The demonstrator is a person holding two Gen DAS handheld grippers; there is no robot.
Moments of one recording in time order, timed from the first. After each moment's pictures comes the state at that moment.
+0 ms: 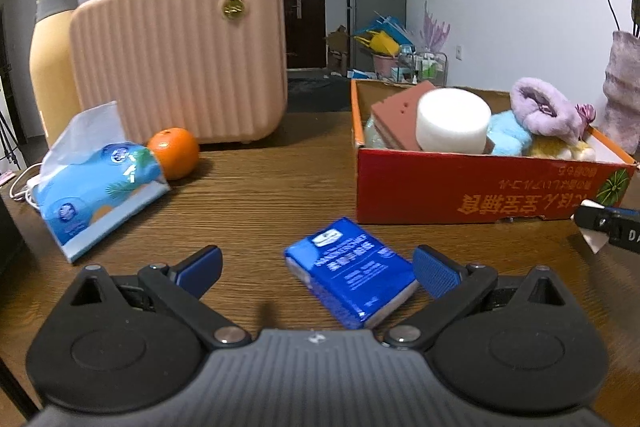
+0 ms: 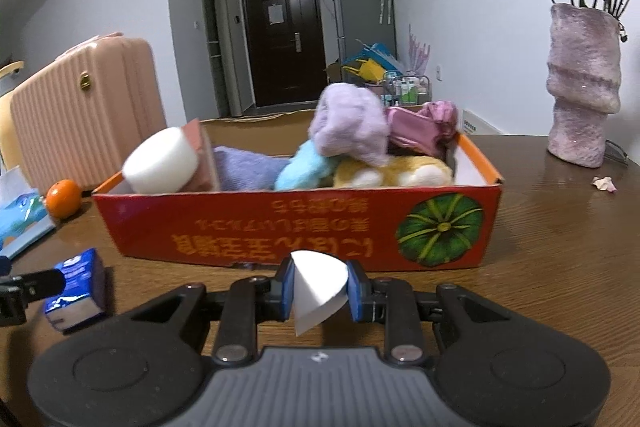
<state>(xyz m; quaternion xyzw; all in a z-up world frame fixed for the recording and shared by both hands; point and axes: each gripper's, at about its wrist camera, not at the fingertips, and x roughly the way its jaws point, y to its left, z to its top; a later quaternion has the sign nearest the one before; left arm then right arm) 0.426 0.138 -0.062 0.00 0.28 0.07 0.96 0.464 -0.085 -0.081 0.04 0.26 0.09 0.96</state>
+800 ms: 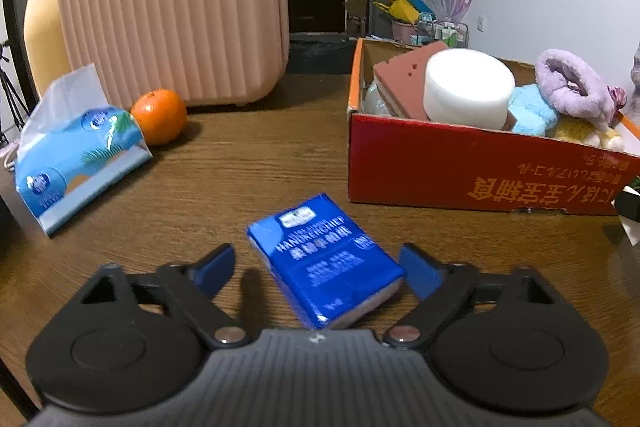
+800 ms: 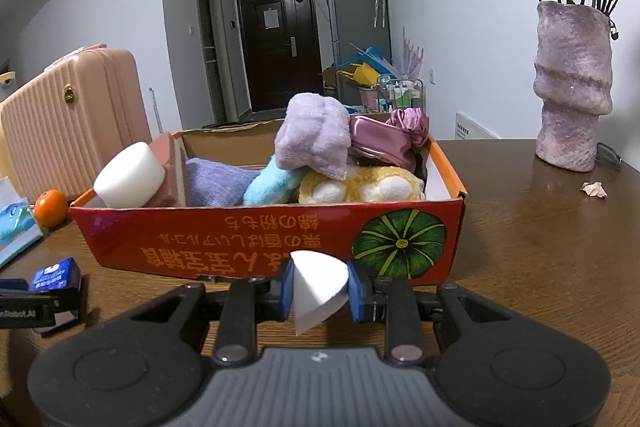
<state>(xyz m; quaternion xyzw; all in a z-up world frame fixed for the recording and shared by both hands) 0.461 0.125 -0.079 -0.01 0.33 0.10 0.94 0.474 -0.109 -0.080 0.04 0.26 0.09 0.96</state>
